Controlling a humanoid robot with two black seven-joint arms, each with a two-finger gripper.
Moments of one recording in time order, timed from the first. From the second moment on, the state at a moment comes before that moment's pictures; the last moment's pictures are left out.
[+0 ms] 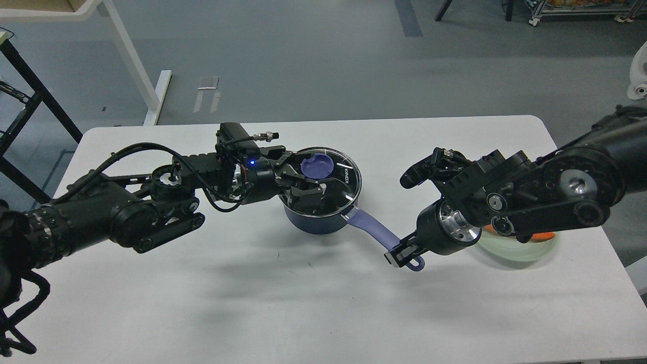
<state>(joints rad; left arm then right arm) -1.03 0.29 0.02 -0.89 1.66 0.17 -0.45 1.83 -0.27 -0.95 1.58 -0.73 0.20 0.08</state>
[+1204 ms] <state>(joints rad) -0.97 0.76 0.04 -0.96 1.52 0.18 -0.49 1.82 -0.28 -0.95 1.58 -0.72 0.20 0.08</state>
